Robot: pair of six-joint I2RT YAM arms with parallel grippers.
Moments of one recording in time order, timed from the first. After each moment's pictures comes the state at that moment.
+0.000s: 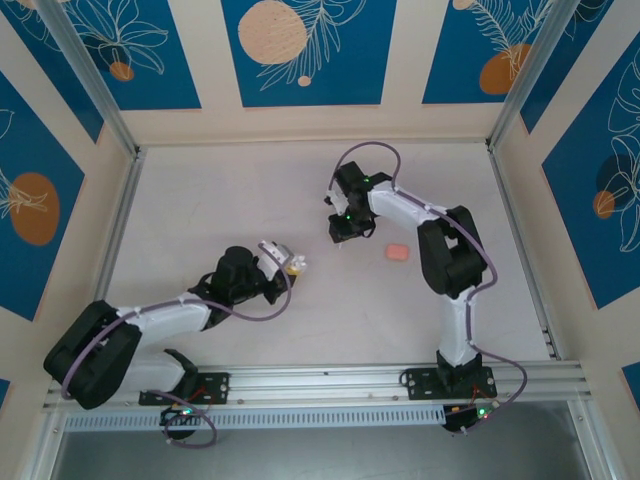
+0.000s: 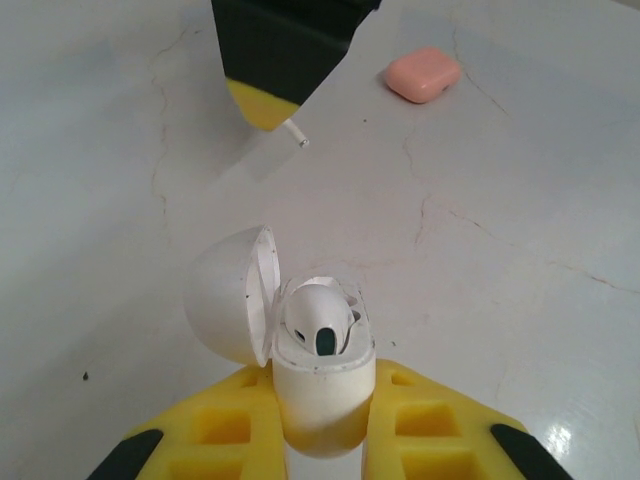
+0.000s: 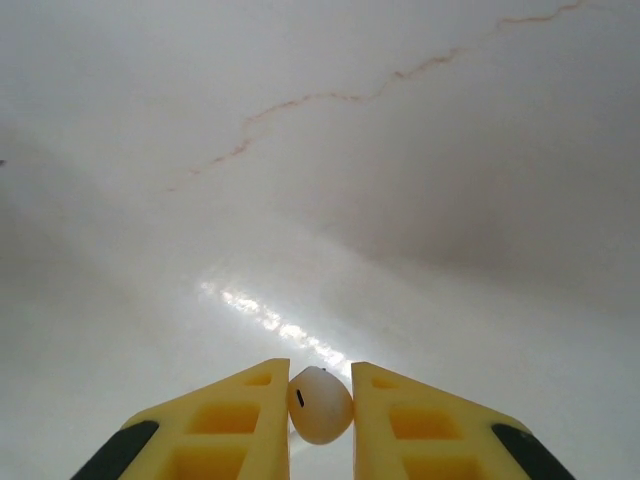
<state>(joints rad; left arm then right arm) -0.64 1.29 0.39 0.42 0.31 0.05 0.49 2.00 1.53 -0.84 -0.24 0.07</state>
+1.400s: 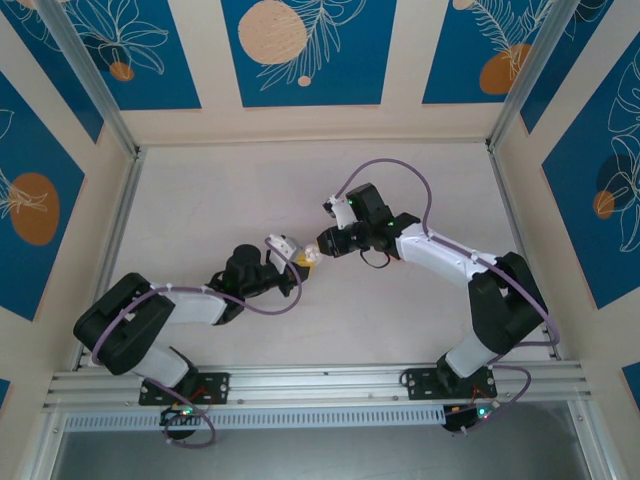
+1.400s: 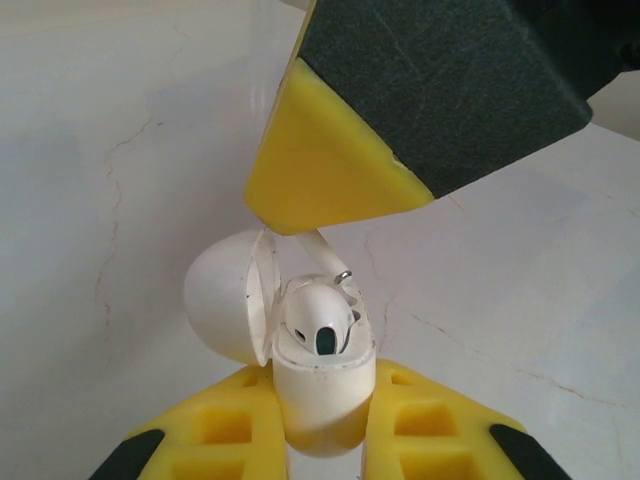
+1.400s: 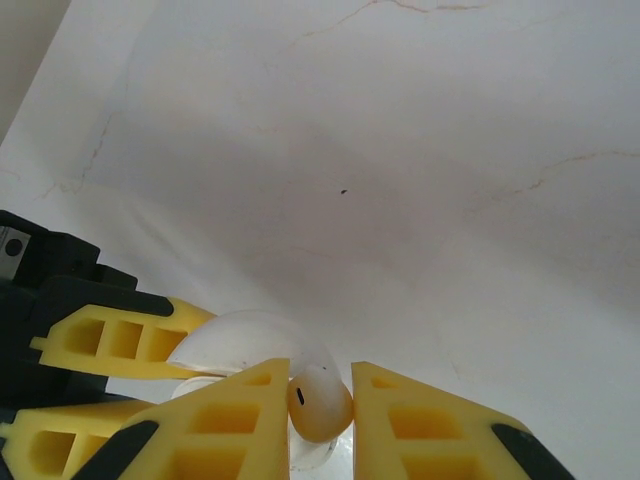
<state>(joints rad) -0.67 1.49 0.42 0.77 0.36 -0.07 0.60 1.56 1.06 -0.35 -0.41 0.27</state>
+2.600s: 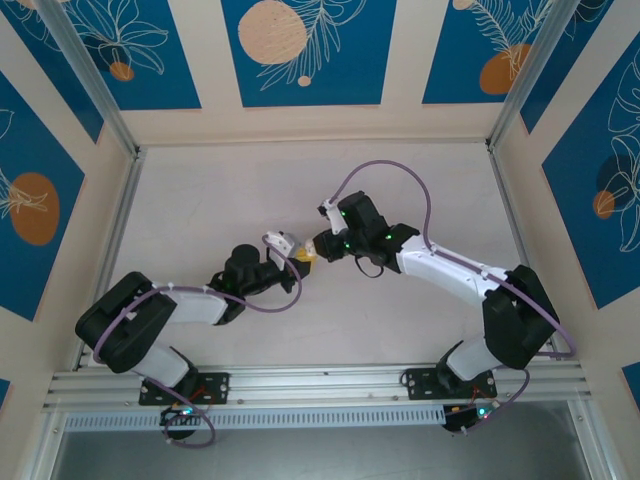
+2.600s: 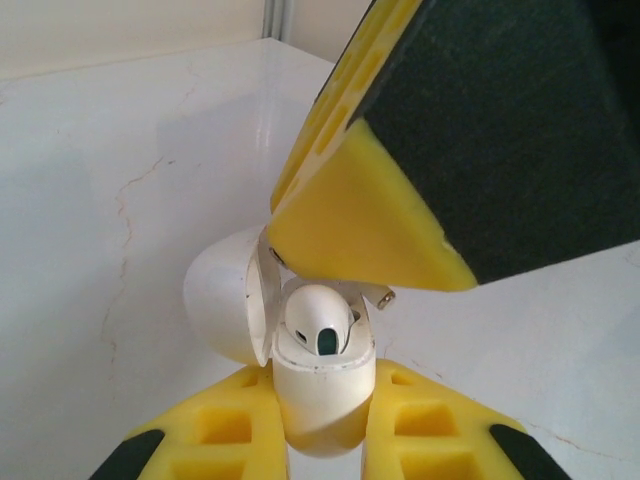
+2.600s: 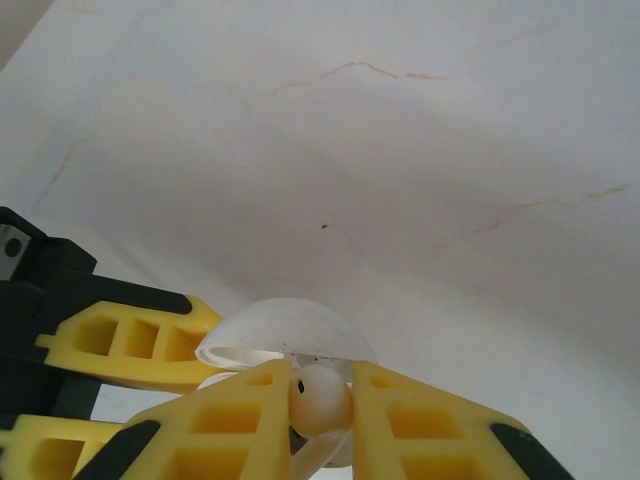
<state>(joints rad) -0.68 1.50 0.42 0.85 0.34 -0.12 0.70 1.47 1.03 -0.30 -0.18 0.27</state>
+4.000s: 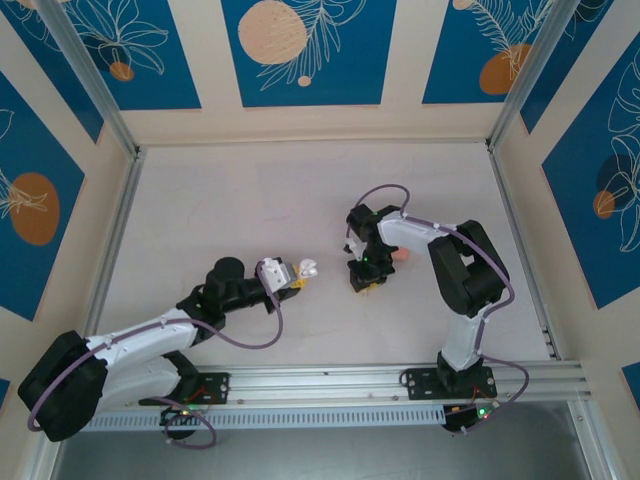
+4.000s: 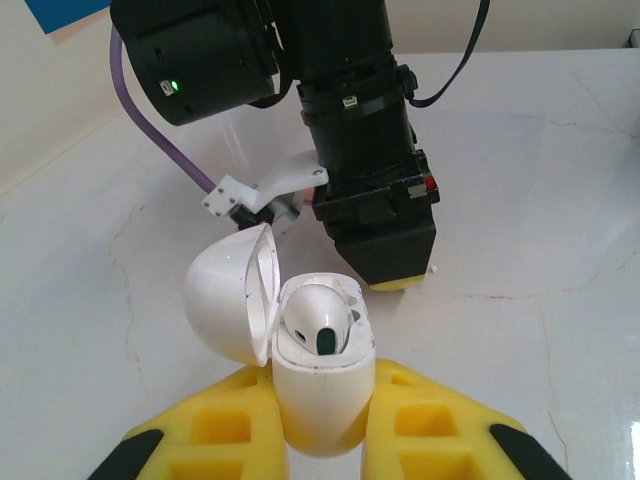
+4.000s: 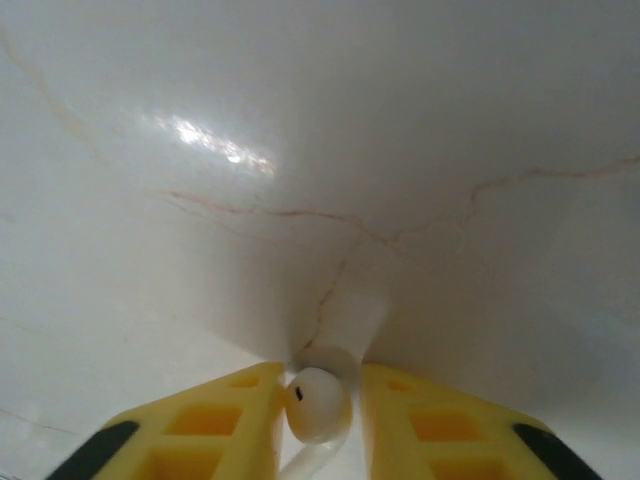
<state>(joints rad) -0.74 1.05 0.34 0.41 0.37 0.29 0.53 1.86 1.17 -0.98 -0.23 0.12</state>
